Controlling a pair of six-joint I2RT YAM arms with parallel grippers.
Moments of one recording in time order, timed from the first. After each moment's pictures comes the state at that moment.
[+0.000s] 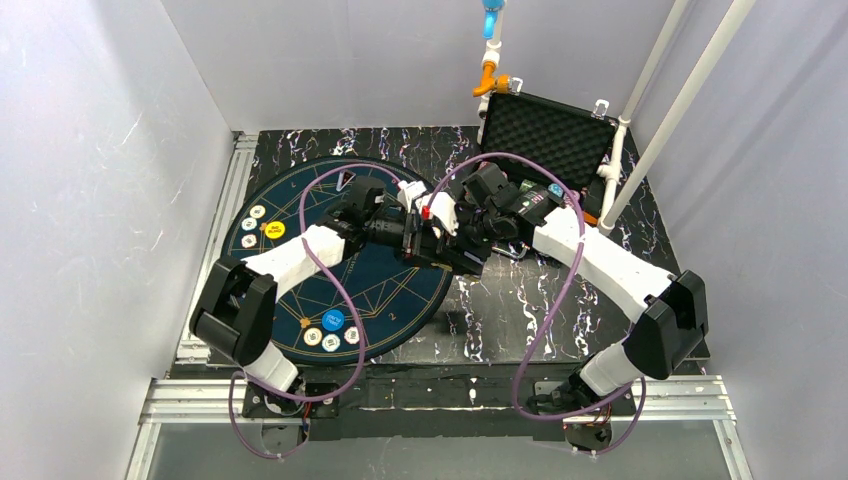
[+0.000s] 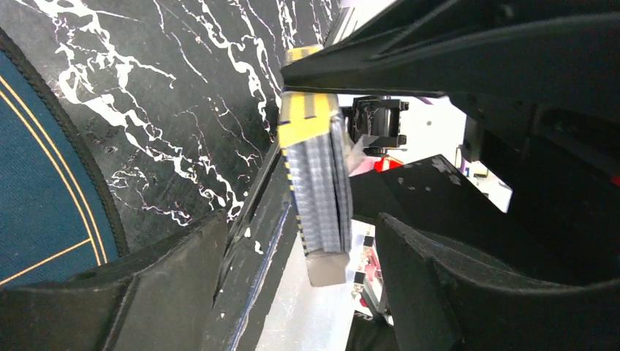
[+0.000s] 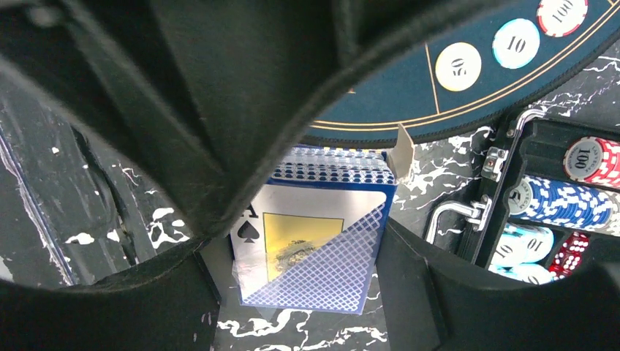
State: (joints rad) left arm -0.52 1.57 1.01 -0.08 0.98 -0.66; right arm 0.75 1.50 1.37 -0.86 -0.35 -0.55
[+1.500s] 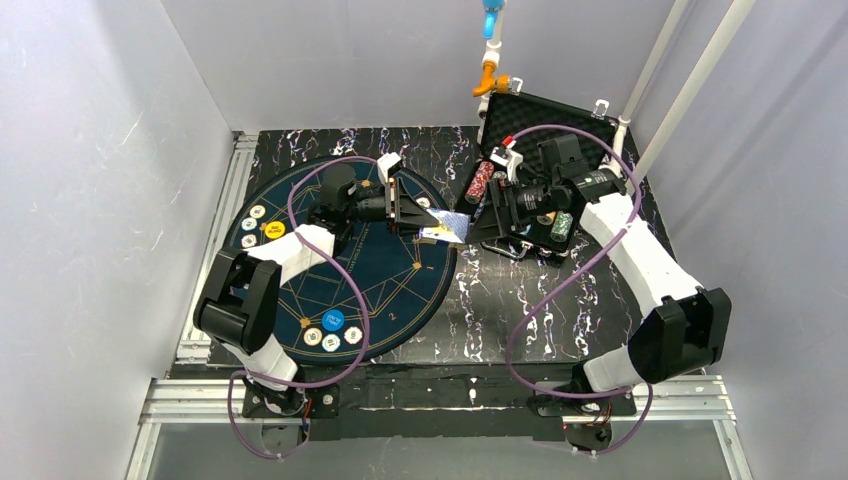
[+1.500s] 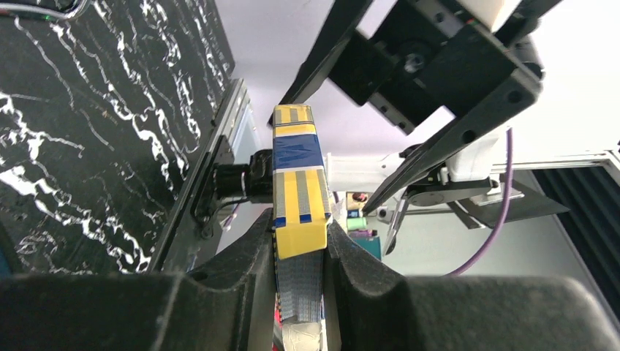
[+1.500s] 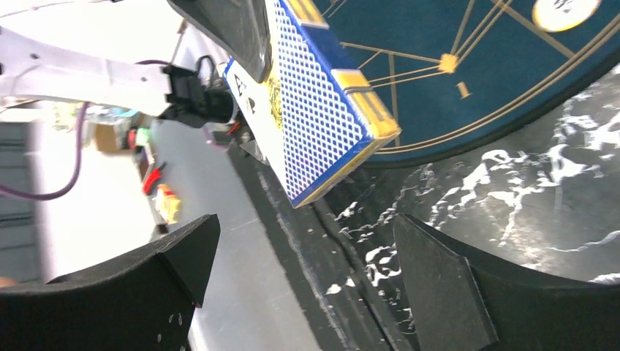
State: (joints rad) left arm -0.39 1.64 0.96 0.52 1.13 -1.26; right arm 0.34 1.43 1.38 -0.87 -0.90 0.07
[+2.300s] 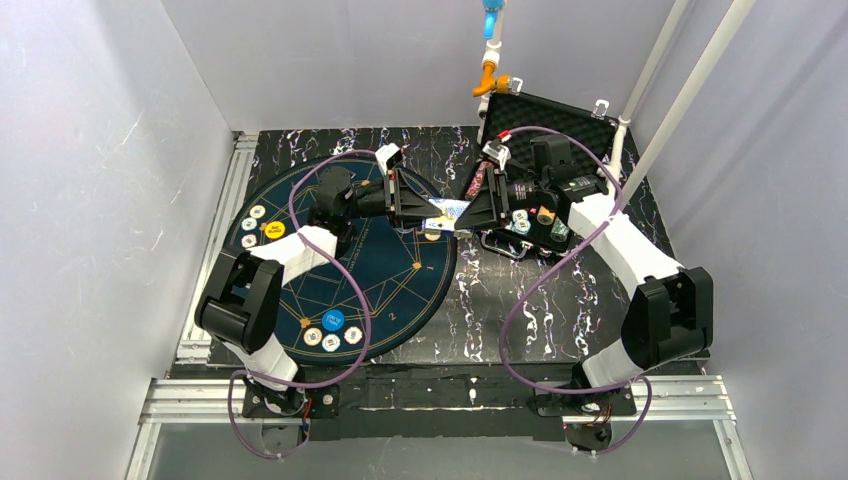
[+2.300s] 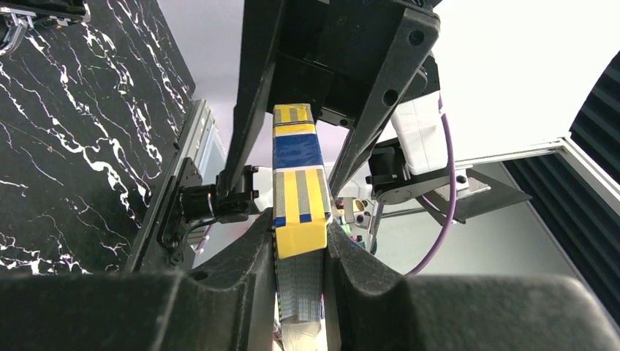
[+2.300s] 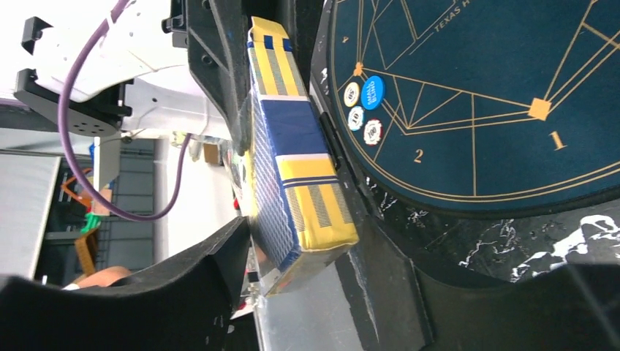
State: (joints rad) left arm -0.41 1.64 0.94 0.85 1.08 -1.51; right arm 0.34 1.51 1.26 -0.46 -1.14 0.44
